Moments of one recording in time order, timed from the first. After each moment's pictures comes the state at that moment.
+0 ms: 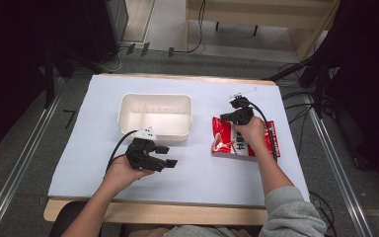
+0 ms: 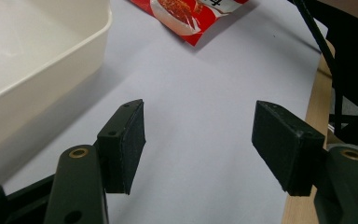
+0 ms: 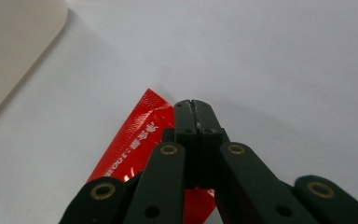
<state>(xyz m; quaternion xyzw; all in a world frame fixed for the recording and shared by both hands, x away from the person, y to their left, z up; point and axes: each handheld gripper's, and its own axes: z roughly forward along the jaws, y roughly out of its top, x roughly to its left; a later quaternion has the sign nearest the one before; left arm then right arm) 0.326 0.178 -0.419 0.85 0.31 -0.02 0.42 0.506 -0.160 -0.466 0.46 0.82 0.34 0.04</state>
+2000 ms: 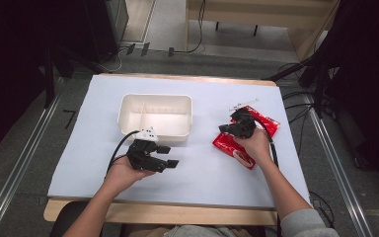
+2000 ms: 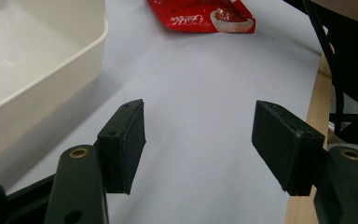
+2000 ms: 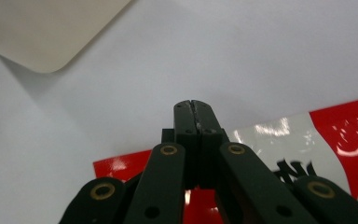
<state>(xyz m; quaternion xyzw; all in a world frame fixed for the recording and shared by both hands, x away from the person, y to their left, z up) 0.324 0.176 -0.417 0.85 0.31 -0.01 0.43 0.453 -0.155 -0.456 0.41 0.84 0.35 0.04</state>
